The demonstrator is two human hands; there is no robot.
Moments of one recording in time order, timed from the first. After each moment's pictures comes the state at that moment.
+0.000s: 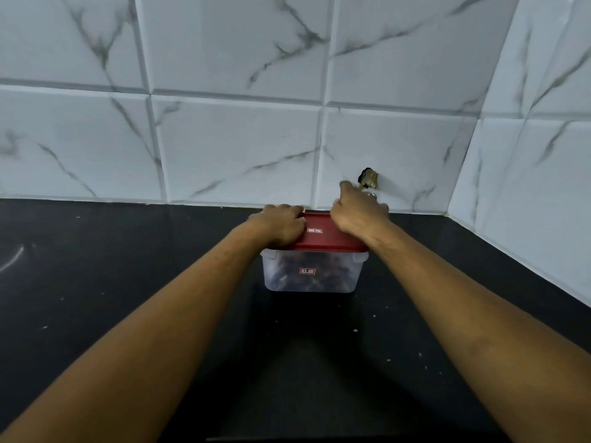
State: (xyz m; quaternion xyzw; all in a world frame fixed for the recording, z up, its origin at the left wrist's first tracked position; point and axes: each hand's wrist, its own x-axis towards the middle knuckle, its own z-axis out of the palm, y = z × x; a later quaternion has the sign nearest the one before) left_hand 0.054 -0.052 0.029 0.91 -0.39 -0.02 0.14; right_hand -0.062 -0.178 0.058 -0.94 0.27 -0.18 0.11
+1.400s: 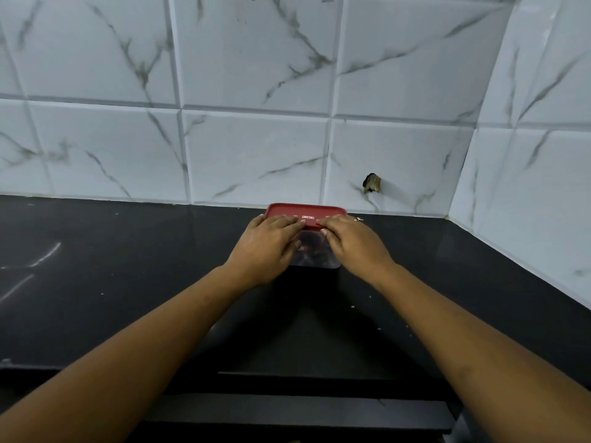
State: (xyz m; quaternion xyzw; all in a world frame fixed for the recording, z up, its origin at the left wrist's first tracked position) left_hand -0.013 0.034 -0.014 0.83 -0.48 0.25 0.15; right_hand -0.107 -0.168 -0.010 -0.95 0.03 -0.30 0.07
